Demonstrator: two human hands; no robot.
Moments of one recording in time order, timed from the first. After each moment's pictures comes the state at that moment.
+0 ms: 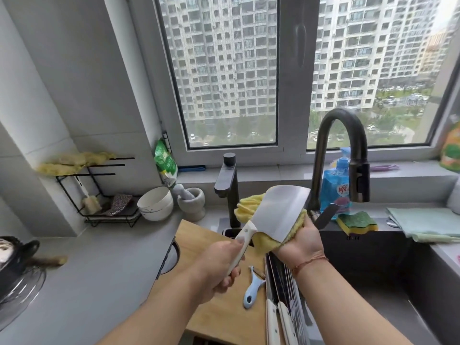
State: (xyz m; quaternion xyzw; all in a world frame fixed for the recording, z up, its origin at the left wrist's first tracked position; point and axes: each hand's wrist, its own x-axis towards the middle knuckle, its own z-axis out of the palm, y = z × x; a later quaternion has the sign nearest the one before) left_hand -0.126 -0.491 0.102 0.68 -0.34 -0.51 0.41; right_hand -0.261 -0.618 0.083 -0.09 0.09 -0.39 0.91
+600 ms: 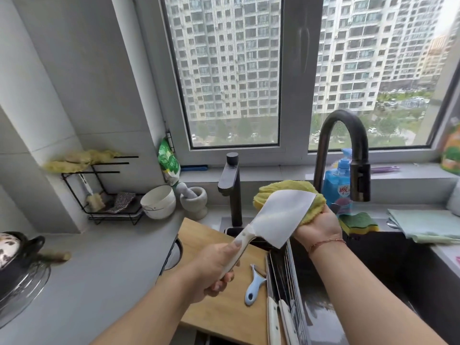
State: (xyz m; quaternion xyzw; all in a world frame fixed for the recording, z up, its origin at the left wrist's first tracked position) left_hand -0.115 -0.471 0.107 0.68 -0.36 -0.52 0.36; right_hand -0.281 -0.642 0.102 -0.06 0.12 -0.43 0.89
